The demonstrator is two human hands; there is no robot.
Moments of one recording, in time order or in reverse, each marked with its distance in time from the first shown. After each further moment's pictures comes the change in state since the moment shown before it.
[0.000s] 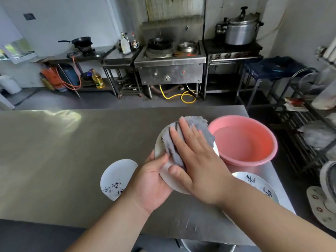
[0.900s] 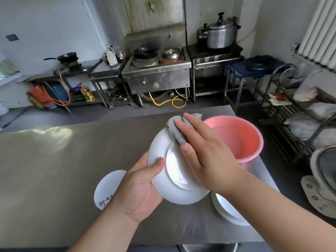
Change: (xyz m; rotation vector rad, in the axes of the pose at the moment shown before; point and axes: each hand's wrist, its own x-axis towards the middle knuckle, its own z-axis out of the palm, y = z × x) left_hand -0.008 0.011 0.024 0.186 -0.181 -0.039; right_hand -0.017 0.023 -0.037 0.115 0.360 0.075
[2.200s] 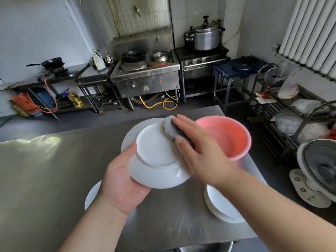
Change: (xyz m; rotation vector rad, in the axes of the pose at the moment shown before) left_hand 0.021 0.012 -0.009 -0.150 0.109 -0.037; right_hand 0.004 0.008 -0.004 0.343 0.070 0.211
